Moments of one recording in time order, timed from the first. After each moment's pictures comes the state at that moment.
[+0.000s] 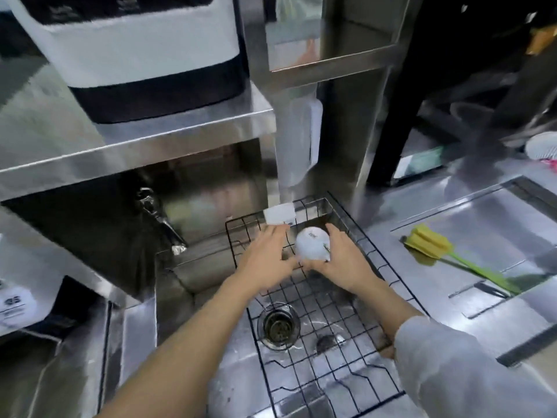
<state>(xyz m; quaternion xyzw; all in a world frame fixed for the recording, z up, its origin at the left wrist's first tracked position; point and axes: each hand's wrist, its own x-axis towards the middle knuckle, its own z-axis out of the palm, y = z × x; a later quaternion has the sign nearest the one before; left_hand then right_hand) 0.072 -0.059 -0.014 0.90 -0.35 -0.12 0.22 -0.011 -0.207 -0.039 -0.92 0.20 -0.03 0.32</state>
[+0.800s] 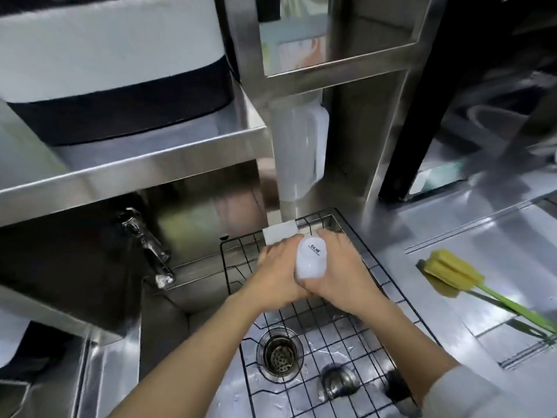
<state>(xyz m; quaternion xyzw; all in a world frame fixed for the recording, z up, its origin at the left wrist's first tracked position) 0.097 -0.090 -0.029 0.86 -0.38 -0.15 0.30 0.020 -0.207 -0.021 -0.92 0.16 -0.09 0.34</state>
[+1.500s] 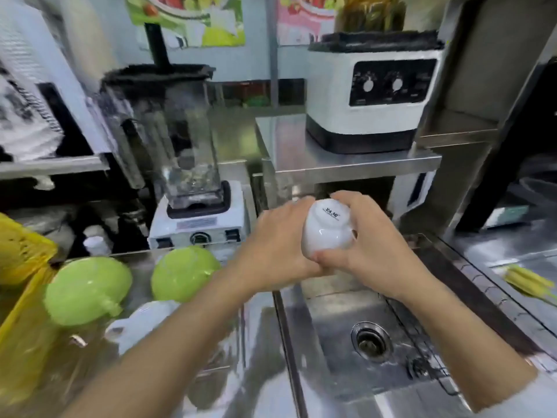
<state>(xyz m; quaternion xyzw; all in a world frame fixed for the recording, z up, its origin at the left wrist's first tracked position) 0.018 0.235 0.174 0.86 -0.40 0.03 0.31 -0.043 0.092 0.173 -0.91 -0.01 -0.18 0.38</state>
